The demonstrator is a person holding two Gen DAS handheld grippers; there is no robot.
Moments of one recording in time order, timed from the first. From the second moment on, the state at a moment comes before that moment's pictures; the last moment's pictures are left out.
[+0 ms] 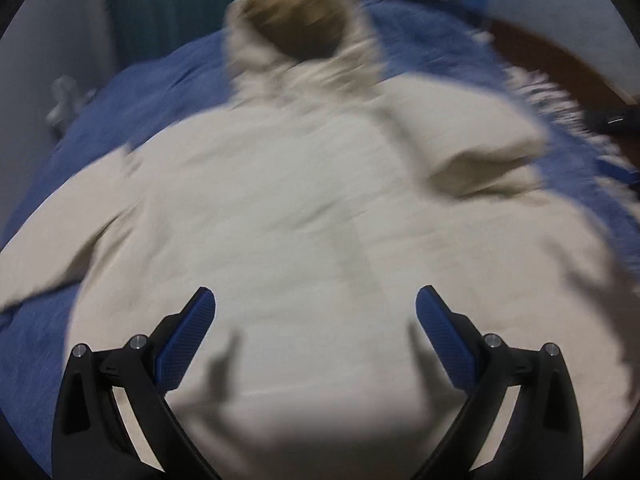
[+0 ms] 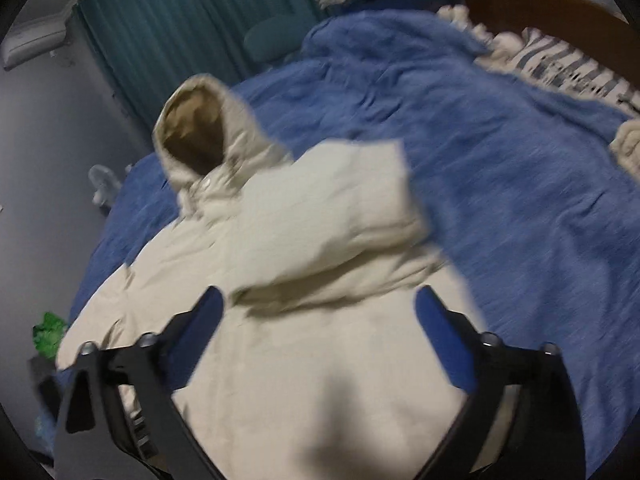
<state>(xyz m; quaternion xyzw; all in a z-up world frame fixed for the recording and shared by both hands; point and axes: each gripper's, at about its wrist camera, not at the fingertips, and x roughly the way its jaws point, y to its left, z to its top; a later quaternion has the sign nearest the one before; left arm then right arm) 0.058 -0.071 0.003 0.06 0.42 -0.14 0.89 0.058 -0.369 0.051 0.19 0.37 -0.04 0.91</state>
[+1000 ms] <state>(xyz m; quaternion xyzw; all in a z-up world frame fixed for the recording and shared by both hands) 0.149 -0.284 0.024 0.17 0.35 -0.21 0.90 0.038 -0.507 0.061 0.31 0.31 -0.12 0.89</state>
